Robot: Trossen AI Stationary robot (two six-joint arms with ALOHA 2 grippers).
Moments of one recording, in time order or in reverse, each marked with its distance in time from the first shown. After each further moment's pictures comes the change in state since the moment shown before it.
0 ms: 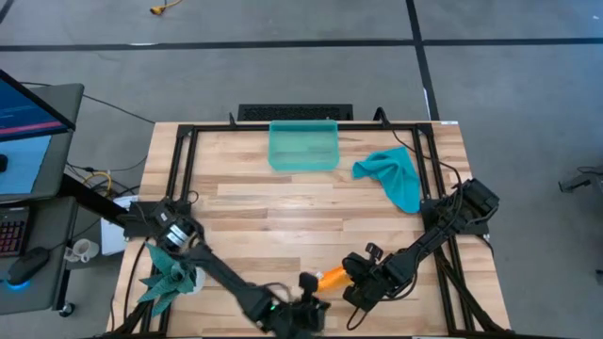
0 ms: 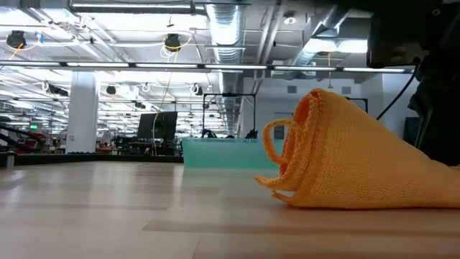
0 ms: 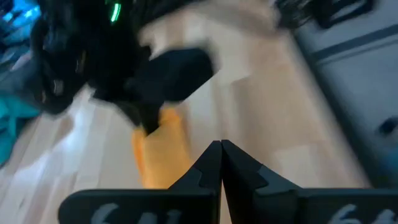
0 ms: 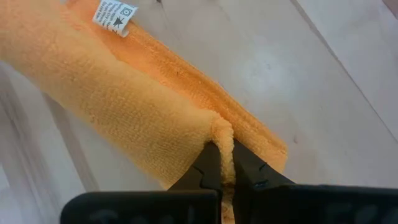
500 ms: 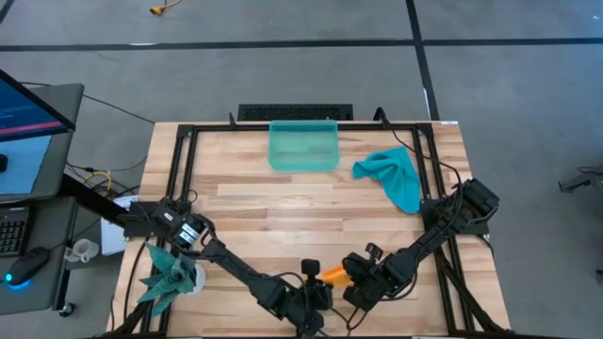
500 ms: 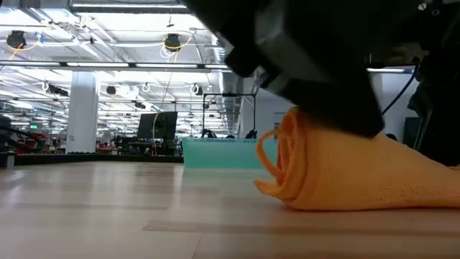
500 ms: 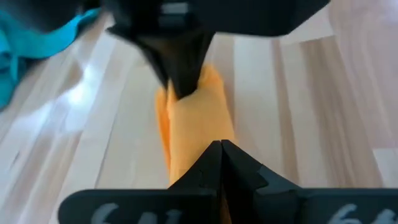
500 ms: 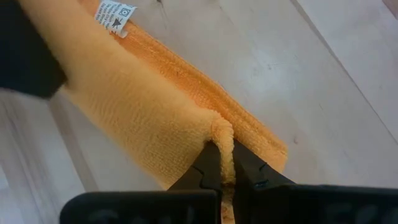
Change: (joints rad) left arm 0.078 0.065 -0.001 -0.043 -0.007 -0.160; right arm 0.000 0.000 0.000 0.001 -0.001 -0.008
